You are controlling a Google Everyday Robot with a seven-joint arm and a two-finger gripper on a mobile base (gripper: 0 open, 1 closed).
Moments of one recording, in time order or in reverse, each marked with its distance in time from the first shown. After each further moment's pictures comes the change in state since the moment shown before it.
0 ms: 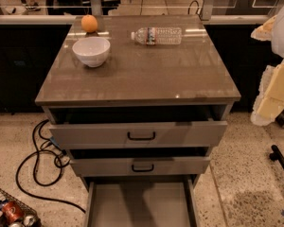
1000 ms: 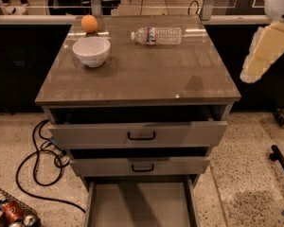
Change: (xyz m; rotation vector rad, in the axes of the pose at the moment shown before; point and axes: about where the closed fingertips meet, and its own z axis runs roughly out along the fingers) arm -0.009 -0.080 -0.015 0.206 0.039 0.044
